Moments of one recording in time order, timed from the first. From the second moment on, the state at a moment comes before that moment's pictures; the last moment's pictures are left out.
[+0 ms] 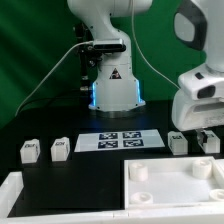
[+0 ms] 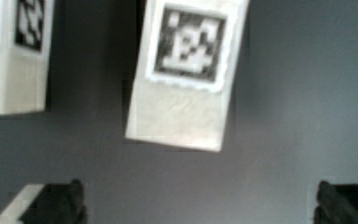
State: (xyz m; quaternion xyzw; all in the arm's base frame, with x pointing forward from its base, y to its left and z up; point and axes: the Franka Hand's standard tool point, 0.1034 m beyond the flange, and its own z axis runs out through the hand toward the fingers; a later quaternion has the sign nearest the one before) arm 0.429 0.192 0.031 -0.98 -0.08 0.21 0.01
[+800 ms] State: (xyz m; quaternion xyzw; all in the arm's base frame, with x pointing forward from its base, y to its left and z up) arm 0.407 0.199 0.019 -0.90 -0.06 0.42 -0.03
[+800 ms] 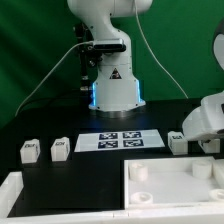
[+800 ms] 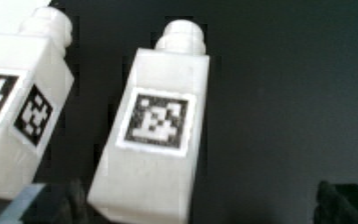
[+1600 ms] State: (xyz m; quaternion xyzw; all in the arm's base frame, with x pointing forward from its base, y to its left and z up) arm 0.383 0.193 0.006 -0.90 -0.06 0.44 -0.04
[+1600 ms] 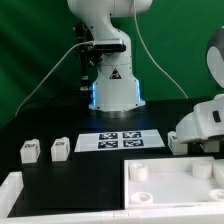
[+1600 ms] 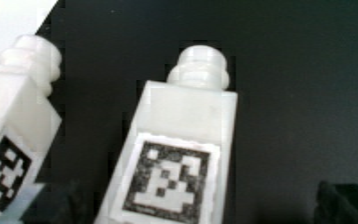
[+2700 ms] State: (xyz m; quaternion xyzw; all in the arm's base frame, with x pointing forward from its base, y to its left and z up) arm 0.383 0.190 0.005 -0.89 -0.06 0.44 -0.04
